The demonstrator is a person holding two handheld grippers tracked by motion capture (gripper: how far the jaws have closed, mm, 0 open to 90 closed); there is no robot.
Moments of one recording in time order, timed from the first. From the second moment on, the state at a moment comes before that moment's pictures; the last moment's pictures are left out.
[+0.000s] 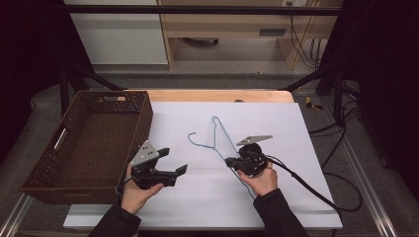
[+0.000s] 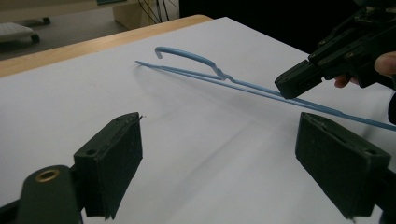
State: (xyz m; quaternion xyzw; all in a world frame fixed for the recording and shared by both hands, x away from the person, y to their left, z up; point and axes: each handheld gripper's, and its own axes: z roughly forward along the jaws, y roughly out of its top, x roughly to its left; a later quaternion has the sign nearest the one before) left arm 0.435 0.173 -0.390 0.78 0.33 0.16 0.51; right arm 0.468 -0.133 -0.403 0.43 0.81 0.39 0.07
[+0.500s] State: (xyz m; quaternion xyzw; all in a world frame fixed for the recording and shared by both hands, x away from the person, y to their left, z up) left arm 0.465 0.133 -0.403 0.79 0.32 0.14 0.51; right arm 0.462 -0.139 -0.401 0.43 0.81 0.40 0.06
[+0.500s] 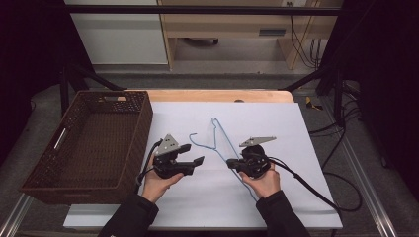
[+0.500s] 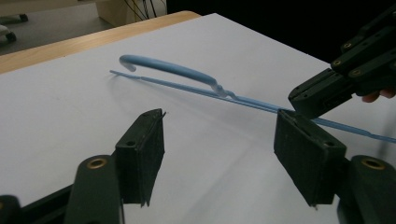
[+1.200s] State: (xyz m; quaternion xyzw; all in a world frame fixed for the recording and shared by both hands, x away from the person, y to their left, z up) left arm 0.488 0.107 -0.415 0.78 0.30 0.11 0.54; right arm 0.460 -0.144 -0.404 0.42 0.81 0.40 0.06
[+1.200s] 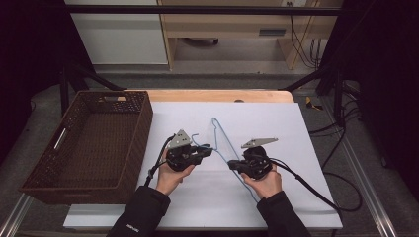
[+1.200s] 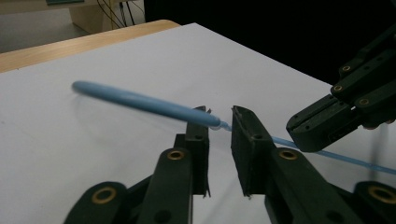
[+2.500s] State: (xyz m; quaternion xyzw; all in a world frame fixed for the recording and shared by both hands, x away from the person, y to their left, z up) left arm 0.478 0.096 -0.410 0.78 0.30 0.13 0.53; right arm 0.454 -0.110 -0.419 0.39 0.85 0.32 0.15
